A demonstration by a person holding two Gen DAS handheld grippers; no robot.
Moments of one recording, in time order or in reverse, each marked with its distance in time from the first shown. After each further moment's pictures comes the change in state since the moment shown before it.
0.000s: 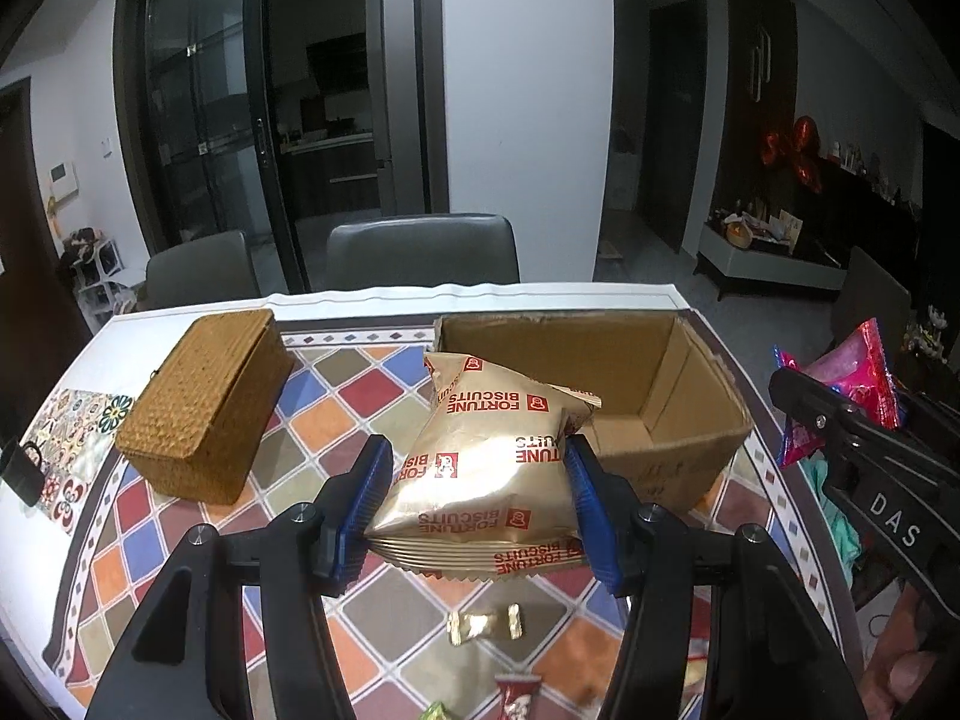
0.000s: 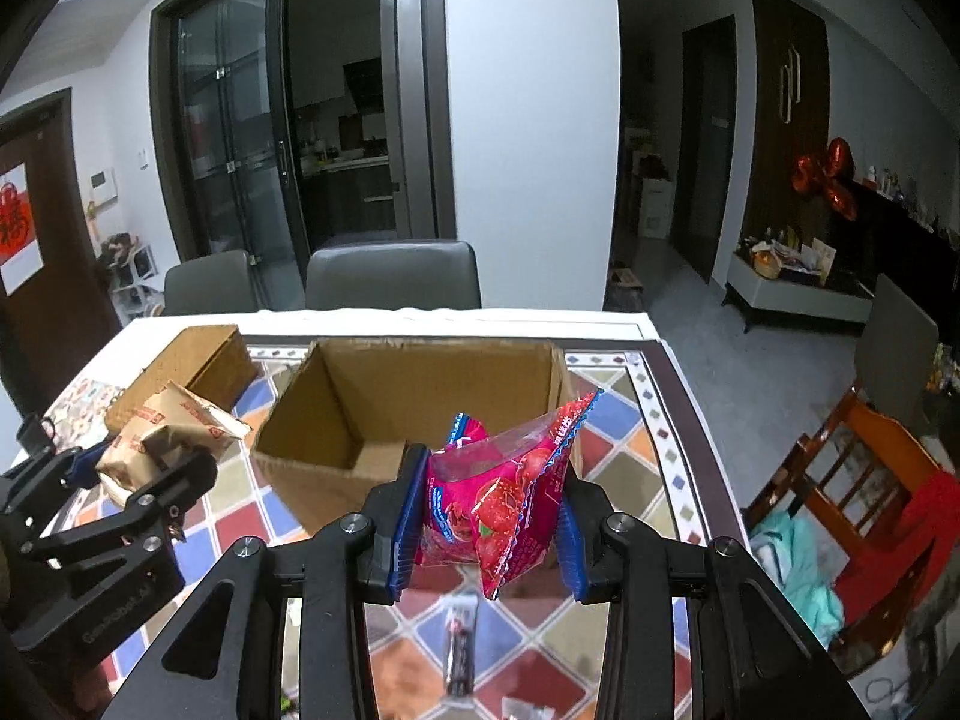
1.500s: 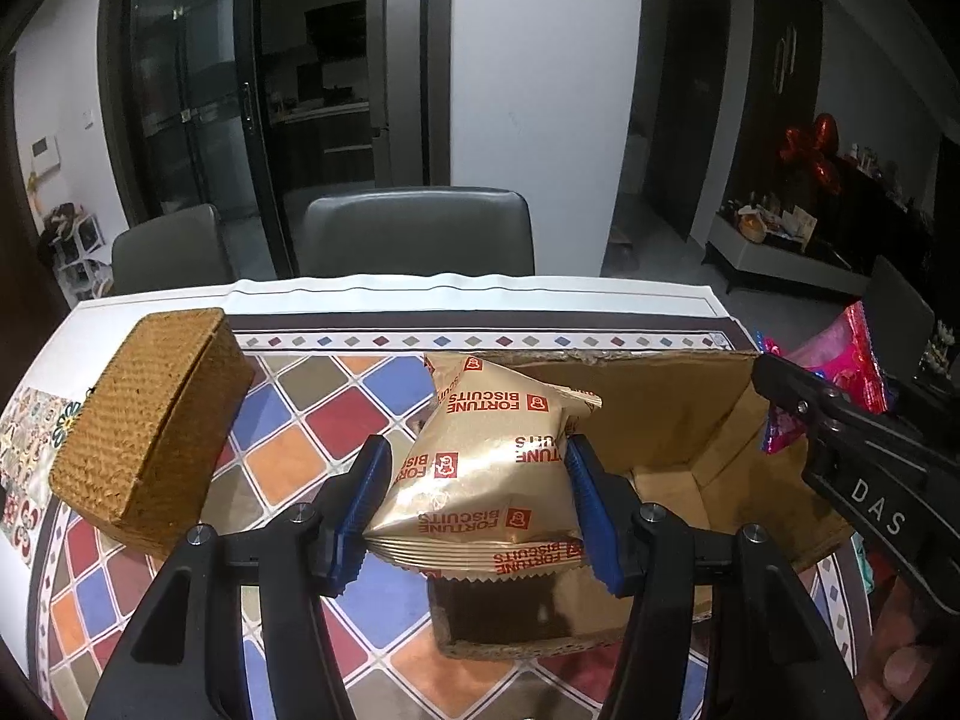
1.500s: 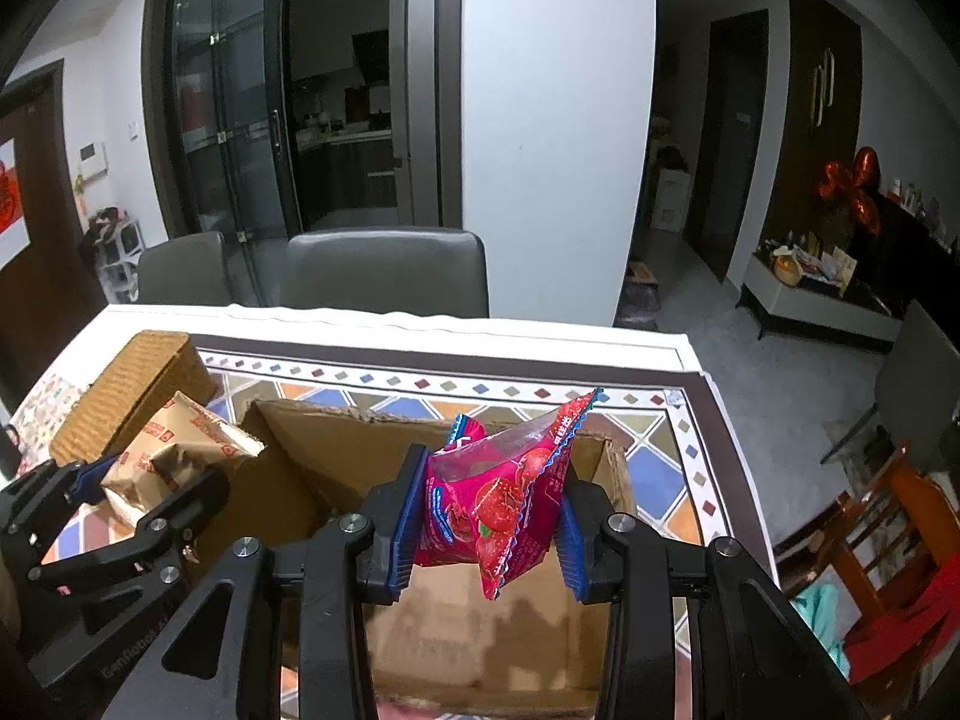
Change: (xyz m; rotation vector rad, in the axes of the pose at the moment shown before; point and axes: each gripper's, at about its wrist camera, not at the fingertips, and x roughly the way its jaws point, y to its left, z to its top) left arm 0.115 0.016 0.038 -0.026 0.070 -0.018; right arm 0.117 0.013 0.045 -0.057 0.066 -0.011
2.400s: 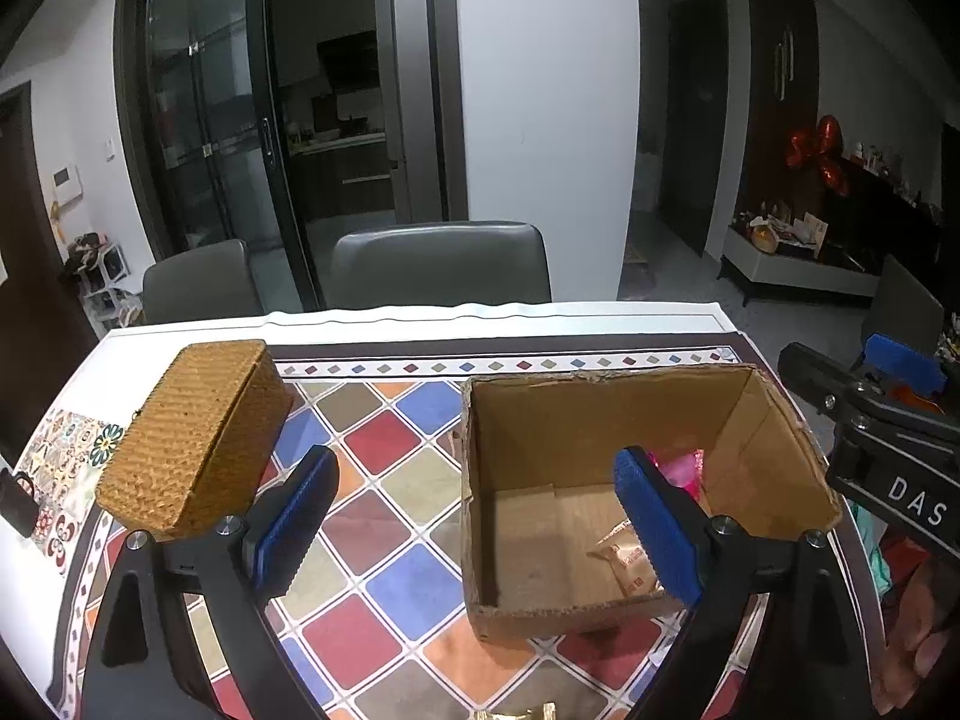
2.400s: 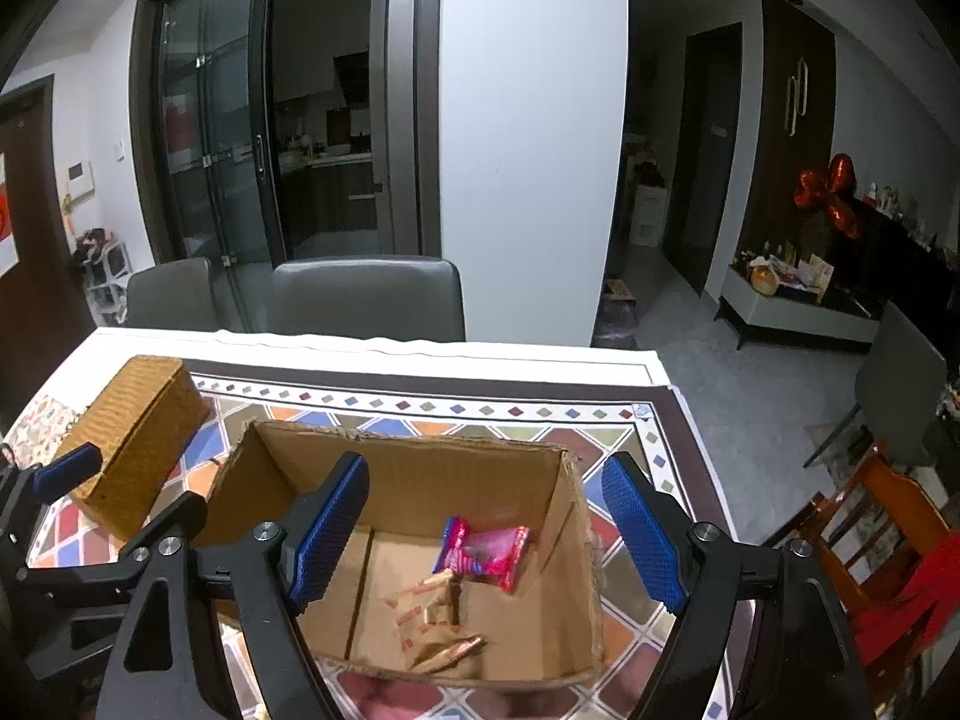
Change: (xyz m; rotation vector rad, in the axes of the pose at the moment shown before) left arm -0.044 0.000 -0.001 0.025 -0.070 0.065; right arm -0.038 -0.007 0.006 0.018 -0.070 -0.047
